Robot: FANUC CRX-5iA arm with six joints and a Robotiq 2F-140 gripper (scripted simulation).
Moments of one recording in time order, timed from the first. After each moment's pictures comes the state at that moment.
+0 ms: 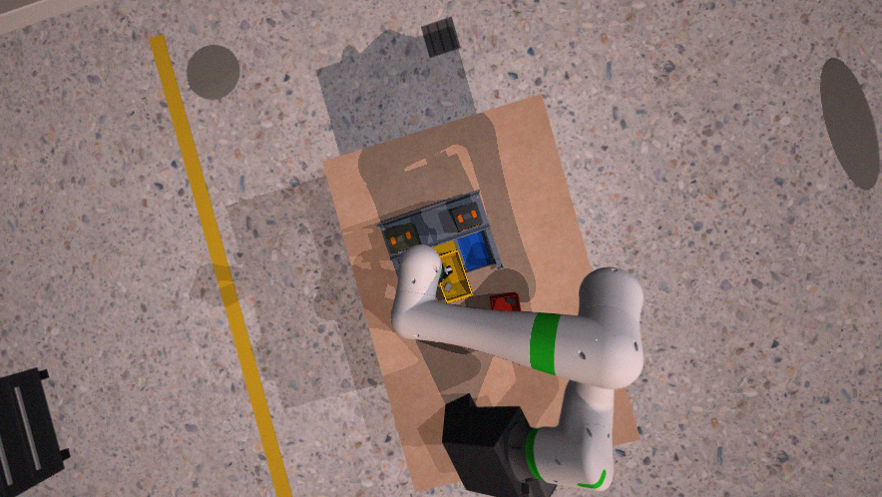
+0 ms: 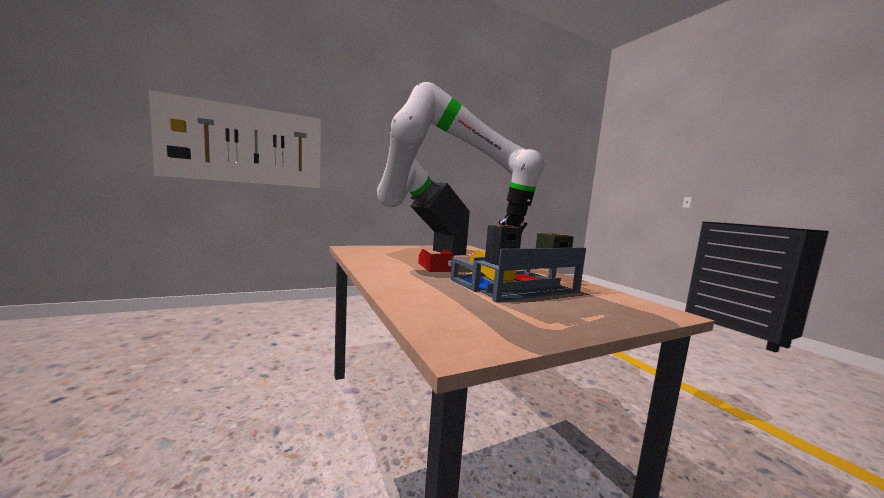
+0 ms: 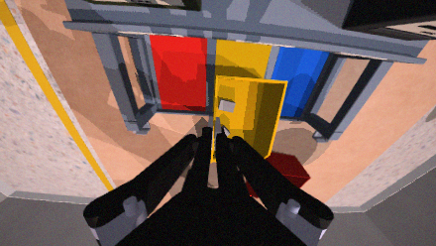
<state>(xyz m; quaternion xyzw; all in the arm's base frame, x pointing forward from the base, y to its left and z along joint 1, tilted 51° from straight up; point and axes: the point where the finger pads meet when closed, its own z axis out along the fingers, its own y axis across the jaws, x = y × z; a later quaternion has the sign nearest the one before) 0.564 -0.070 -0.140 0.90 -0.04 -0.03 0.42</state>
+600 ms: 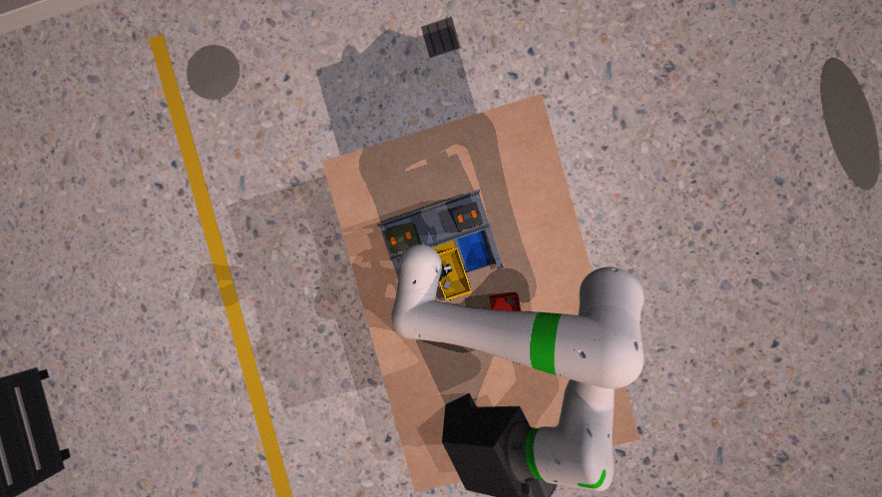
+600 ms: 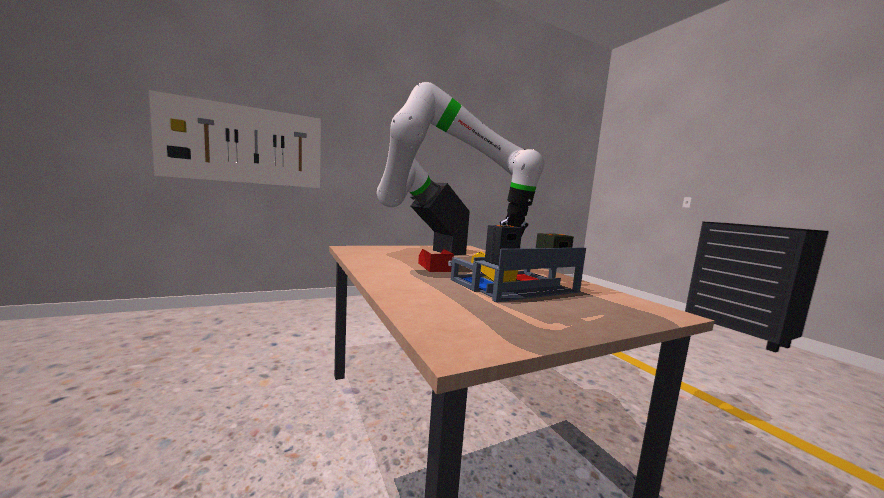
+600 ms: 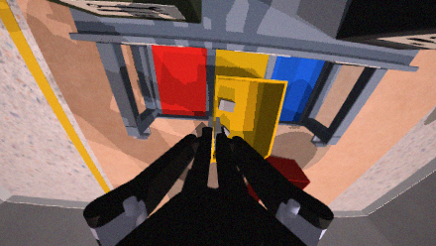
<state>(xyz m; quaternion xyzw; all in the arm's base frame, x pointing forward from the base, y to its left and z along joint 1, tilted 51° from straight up) 0.573 -0.071 -0.140 0.90 -0.04 -0.02 0.42</state>
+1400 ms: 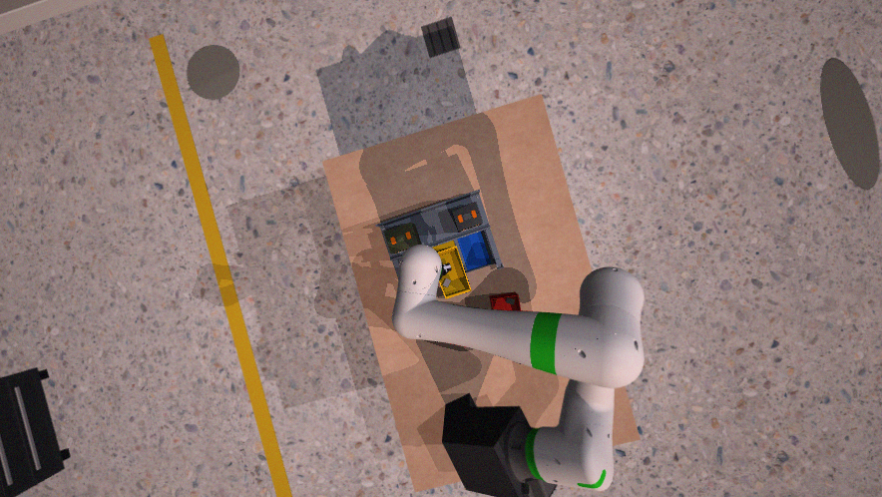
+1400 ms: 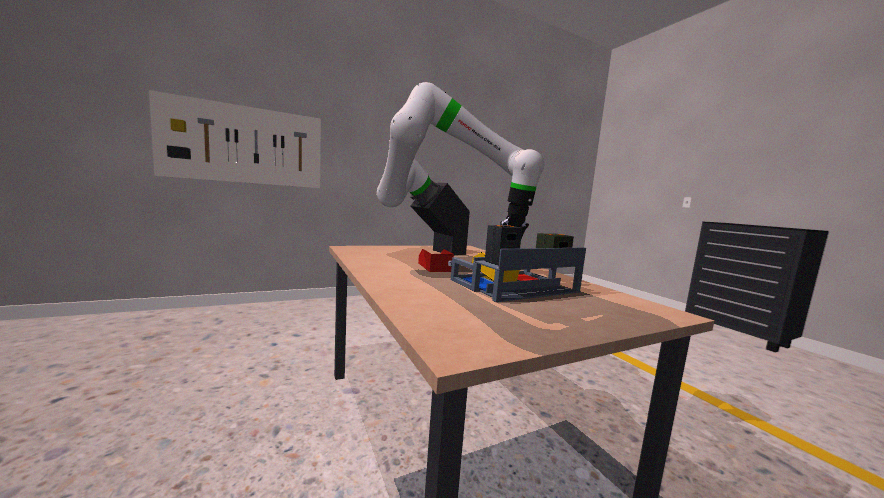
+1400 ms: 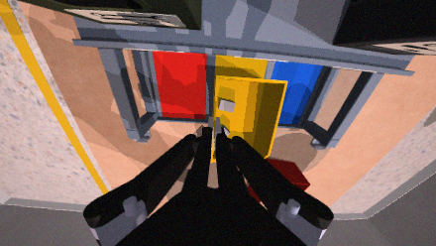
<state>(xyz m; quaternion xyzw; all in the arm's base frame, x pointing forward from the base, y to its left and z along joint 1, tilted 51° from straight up) 0.578 -0.071 -0.140 0.90 -0.03 -0.01 0.42</state>
